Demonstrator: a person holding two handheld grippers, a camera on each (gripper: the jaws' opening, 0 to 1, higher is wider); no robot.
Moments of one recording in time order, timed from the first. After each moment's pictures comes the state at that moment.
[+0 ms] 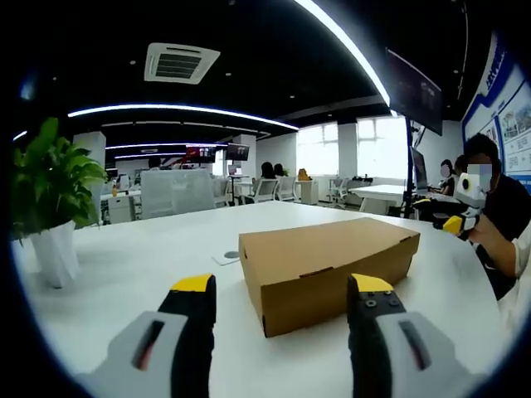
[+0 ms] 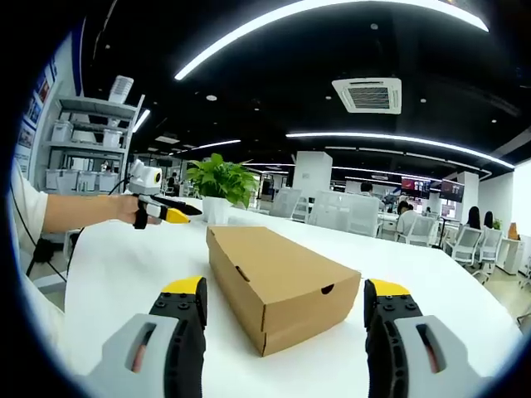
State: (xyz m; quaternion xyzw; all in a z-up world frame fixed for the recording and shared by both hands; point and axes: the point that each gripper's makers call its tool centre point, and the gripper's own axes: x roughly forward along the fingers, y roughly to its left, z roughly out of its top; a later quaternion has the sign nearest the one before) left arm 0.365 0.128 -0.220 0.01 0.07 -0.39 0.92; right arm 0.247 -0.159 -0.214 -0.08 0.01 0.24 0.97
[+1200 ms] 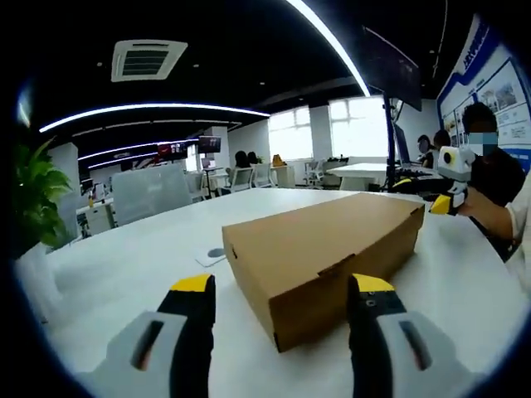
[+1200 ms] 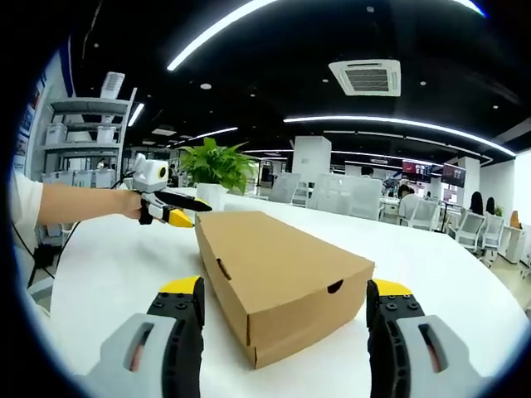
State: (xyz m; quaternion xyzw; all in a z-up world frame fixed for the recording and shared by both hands) left arm 0.399 0.095 -0.248 0.08 0.08 -0.46 0.88; right arm 0.288 -0.144 -0.238 -0.08 0.05 0.24 0.97
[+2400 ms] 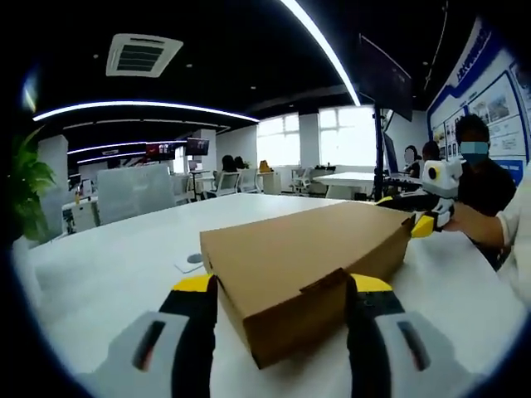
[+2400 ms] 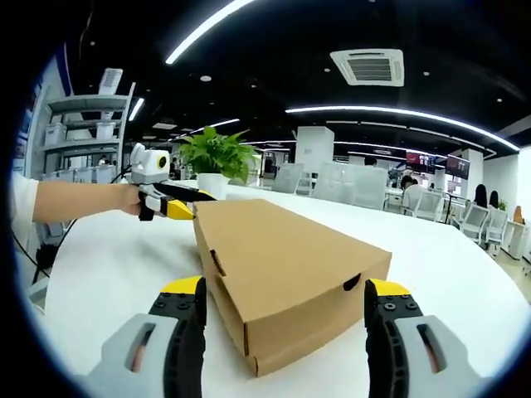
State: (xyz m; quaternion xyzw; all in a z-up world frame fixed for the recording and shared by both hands) left arm 0.396 0.072 -0.245 0.05 0.08 -0.49 0.87; right arm 0.302 -0.131 -0.255 -0.08 0.08 0.24 0.96
